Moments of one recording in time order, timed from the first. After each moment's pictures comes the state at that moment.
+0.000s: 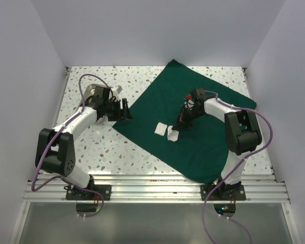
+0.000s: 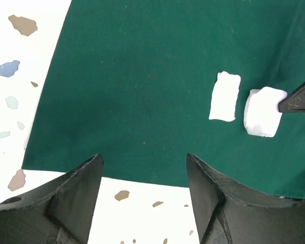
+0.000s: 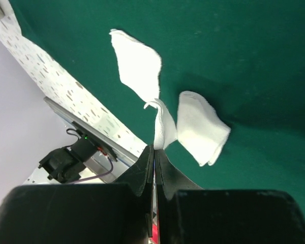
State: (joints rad) left arm -0.22 1.56 1.04 -0.40 0.39 -0.30; right arm 0.27 1.88 1.22 -0.61 -0.64 0.63
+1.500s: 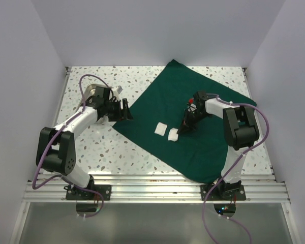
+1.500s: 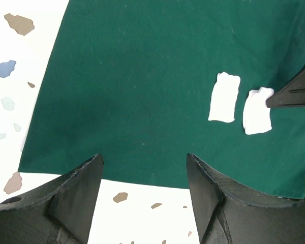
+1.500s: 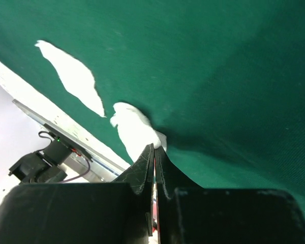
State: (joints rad) left arm -0.22 1.57 1.04 -0.39 0.40 -0.31; right arm 0.21 1.96 1.21 -0.67 -0.60 0.49
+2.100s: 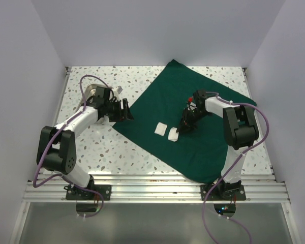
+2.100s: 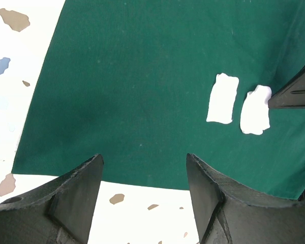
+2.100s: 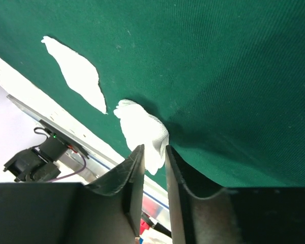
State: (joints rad) left arm -0.22 1.59 1.04 -0.38 0.41 -0.34; right arm 0.21 1.97 1.25 -0.72 -0.60 0.45
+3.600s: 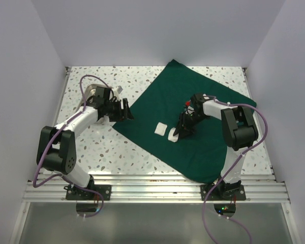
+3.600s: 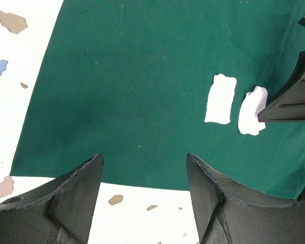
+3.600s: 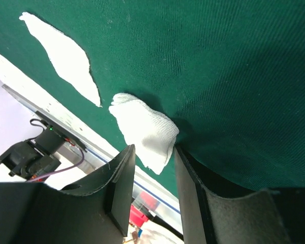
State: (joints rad) left arm -0.22 1.59 1.04 -0.38 0.42 -0.34; right arm 0.25 1.96 1.19 -0.68 -0.62 0.46
